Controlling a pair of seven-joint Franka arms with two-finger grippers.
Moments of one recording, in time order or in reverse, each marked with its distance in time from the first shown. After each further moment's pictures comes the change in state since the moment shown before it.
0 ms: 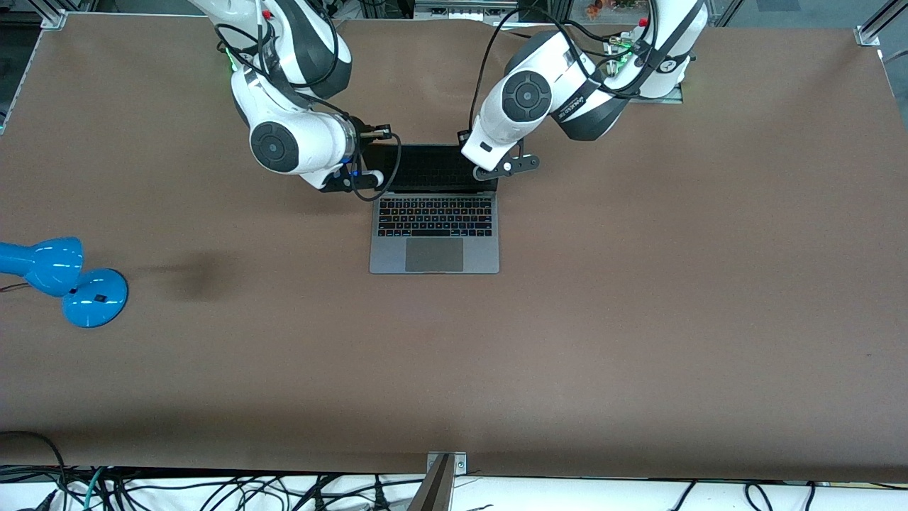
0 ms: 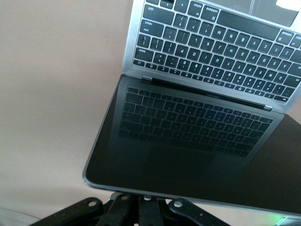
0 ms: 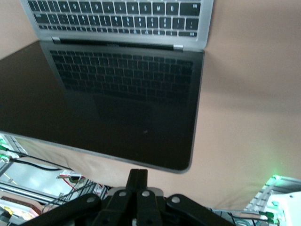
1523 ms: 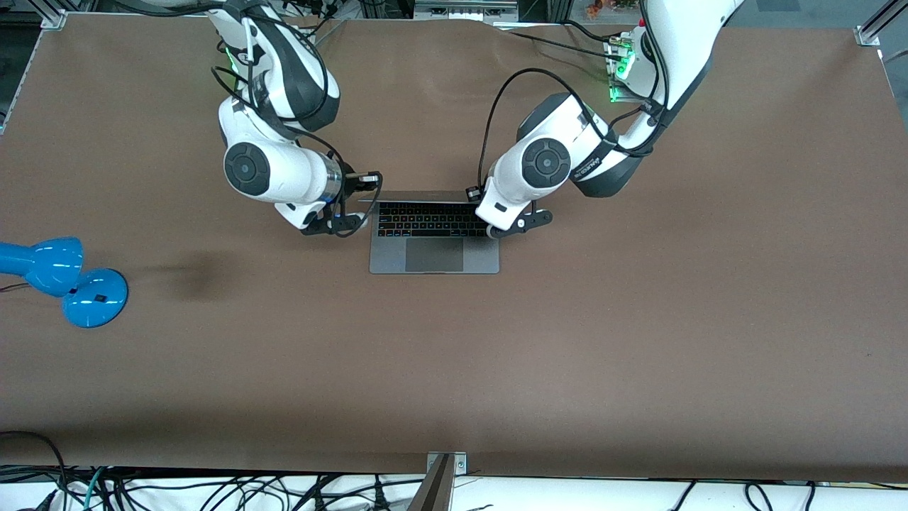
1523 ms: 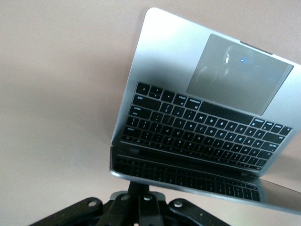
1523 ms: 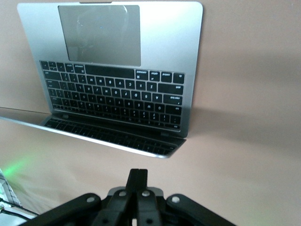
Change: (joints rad) left arm 0.009 0.214 0.088 0.216 0.129 0.014 0.003; right arm -0.036 0.110 -0.028 0.076 -0.121 0.210 -0.079
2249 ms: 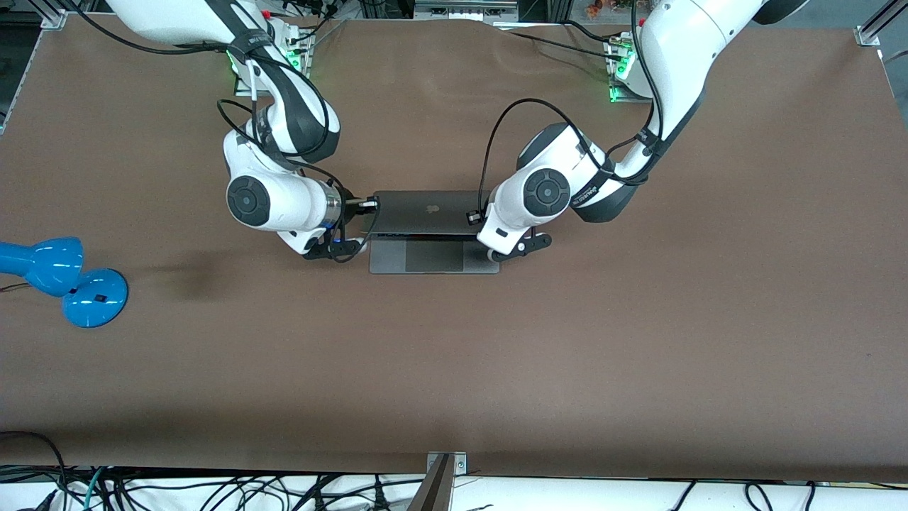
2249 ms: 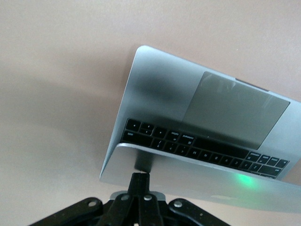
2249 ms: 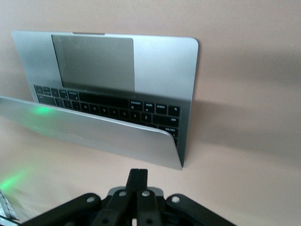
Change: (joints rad) left arm -0.003 0.111 0.019 0.083 0.061 0.042 -0.001; right arm 0.003 0.134 -0.018 0.094 -0.042 0.051 -0.029
